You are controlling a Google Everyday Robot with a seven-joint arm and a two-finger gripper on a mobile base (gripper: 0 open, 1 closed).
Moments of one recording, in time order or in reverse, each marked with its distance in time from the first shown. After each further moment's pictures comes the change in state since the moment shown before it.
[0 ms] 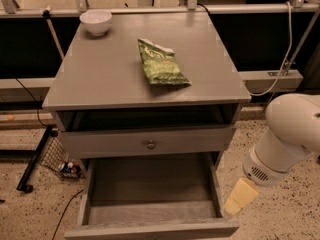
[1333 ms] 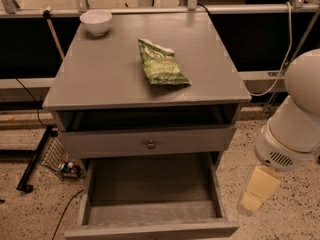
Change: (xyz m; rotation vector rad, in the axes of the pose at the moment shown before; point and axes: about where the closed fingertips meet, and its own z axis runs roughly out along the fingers) arm -0.005 0.025 -0.088 0.048 0.008 -0.207
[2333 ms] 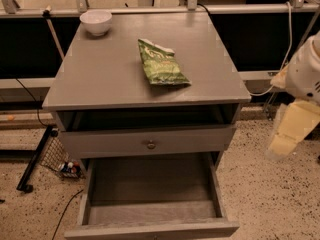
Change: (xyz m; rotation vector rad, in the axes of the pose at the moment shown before) arm -0.038 -0.038 -0.139 0.171 -0.105 -0.200
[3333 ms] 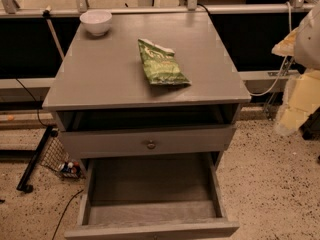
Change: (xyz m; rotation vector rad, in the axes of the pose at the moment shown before) arm -0.016 -0.025 -0.042 0.092 -0.016 -0.122
